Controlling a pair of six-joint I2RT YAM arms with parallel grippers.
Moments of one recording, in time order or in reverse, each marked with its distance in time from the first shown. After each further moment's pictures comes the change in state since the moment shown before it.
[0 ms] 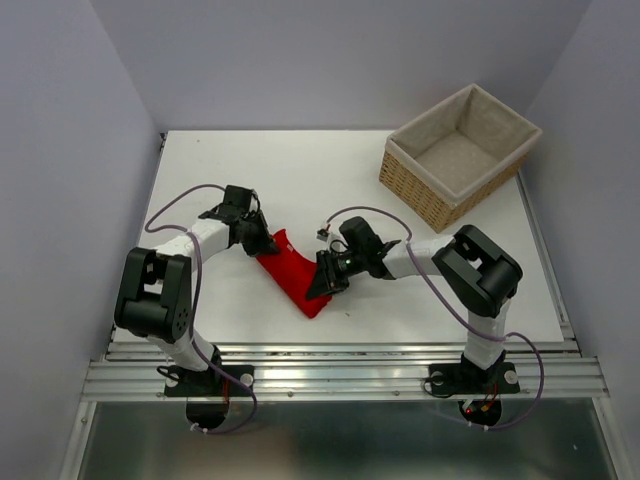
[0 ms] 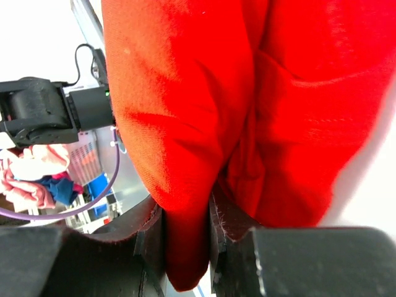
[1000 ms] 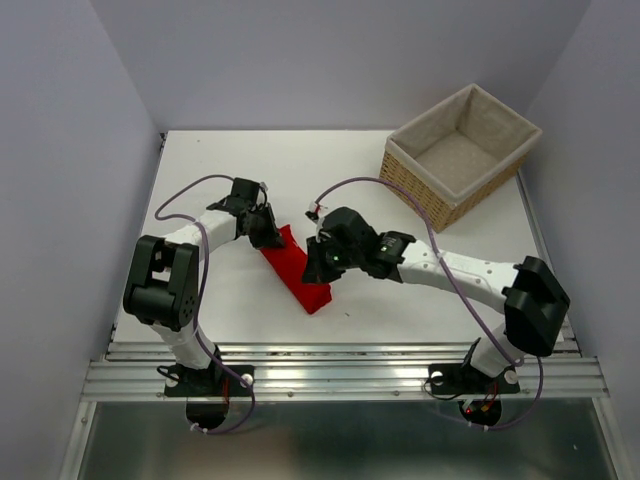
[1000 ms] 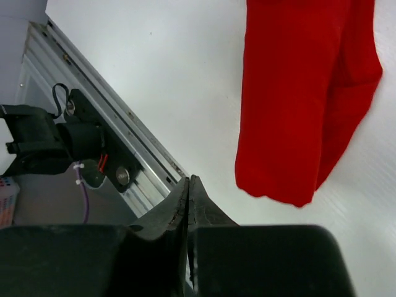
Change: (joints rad) left arm -0.031 0.106 0.096 0.017 0.026 0.054; right arm 0.191 -0.378 0.201 -0.499 0.616 -0.135
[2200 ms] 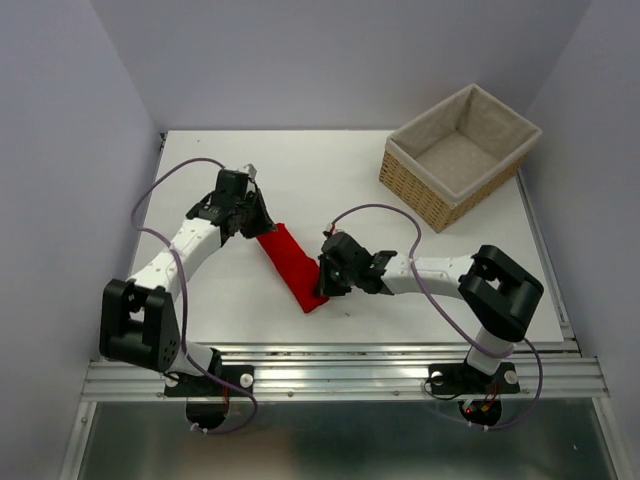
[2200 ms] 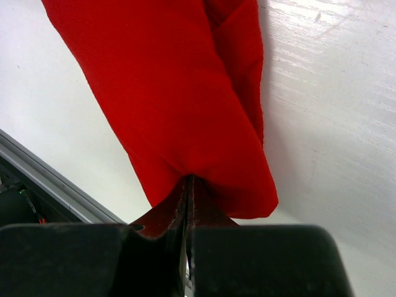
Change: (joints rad) left arm -0.013 -0.204 0.027 -0.095 -0.089 0.013; right arm -0.002 0.196 -0.183 0.208 0.162 0.225
